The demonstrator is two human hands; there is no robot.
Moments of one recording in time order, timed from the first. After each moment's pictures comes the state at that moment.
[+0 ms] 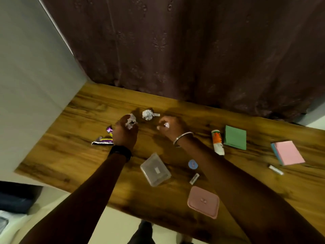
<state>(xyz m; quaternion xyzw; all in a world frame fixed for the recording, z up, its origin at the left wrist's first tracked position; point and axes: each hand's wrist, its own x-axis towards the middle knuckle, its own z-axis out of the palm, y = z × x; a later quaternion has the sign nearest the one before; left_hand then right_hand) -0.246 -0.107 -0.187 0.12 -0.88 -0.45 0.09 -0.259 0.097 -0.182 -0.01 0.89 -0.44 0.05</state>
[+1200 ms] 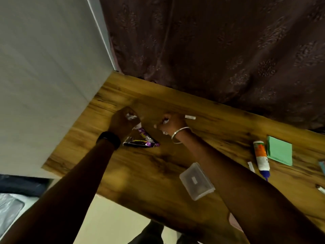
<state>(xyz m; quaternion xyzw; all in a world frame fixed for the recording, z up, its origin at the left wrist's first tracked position) -0.307 -0.262 -0.172 0.07 -0.89 -0.45 -0.03 -0.334 -0.049 -0.219 0.04 0.86 -0.48 0.16</state>
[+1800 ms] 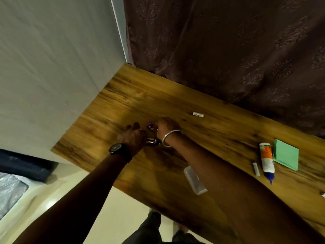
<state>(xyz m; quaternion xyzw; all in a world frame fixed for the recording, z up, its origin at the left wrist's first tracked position) -0.246 -0.266 -0.217 -0.03 -0.98 -0.12 -0.16 -0.305 -0.101 -0.222 -0.12 0.97 -0.14 0.14</state>
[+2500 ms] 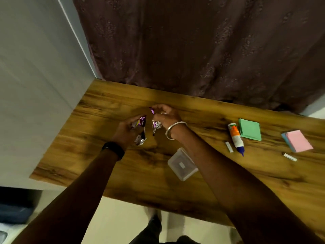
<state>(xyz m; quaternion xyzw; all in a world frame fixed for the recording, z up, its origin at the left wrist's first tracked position) -0.254 -0.214 -0.180 -0.02 -0.77 -0.62 -0.14 -0.271 -0.022 -0.161 0.14 0.73 -0.66 0.07</state>
